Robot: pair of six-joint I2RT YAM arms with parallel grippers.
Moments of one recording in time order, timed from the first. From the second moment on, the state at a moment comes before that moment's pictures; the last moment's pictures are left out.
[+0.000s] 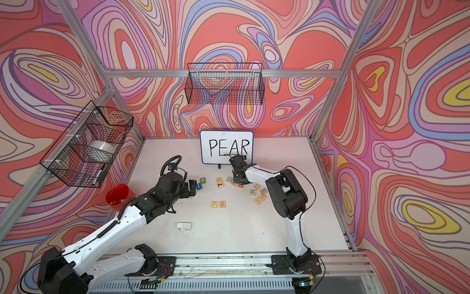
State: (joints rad) left arm -0.58 1.06 0.78 -0.44 -0.38 -0.52; right arm 0.53 2.05 1.38 -0.43 0.24 0.49
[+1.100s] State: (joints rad) left arm -0.58 1.04 0.76 -0.45 -0.33 -0.58; right arm 0.82 1.78 1.11 -0.55 0.21 0.40
